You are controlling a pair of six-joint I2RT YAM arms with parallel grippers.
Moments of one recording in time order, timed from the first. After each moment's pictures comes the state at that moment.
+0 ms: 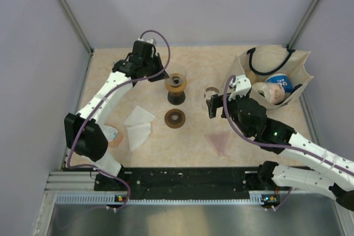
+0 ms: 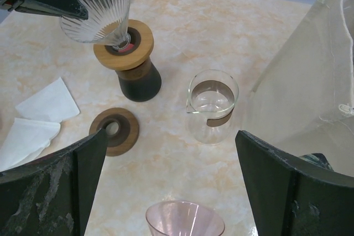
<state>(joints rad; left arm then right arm) -0.39 1.62 1.53 -0.64 0.15 -0.58 0.98 0.85 0.87 -0.26 0.59 0.23</state>
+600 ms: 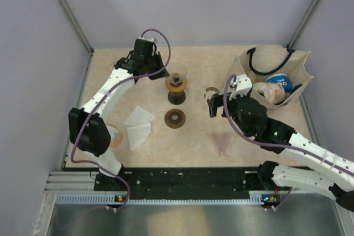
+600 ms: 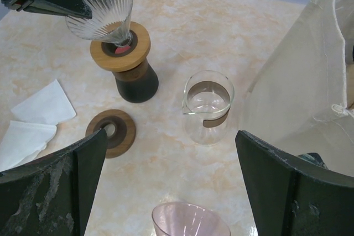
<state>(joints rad) -0.37 1.68 1.57 -0.62 0.15 -0.57 0.97 0.85 0.87 -0.26 0.59 0.23</state>
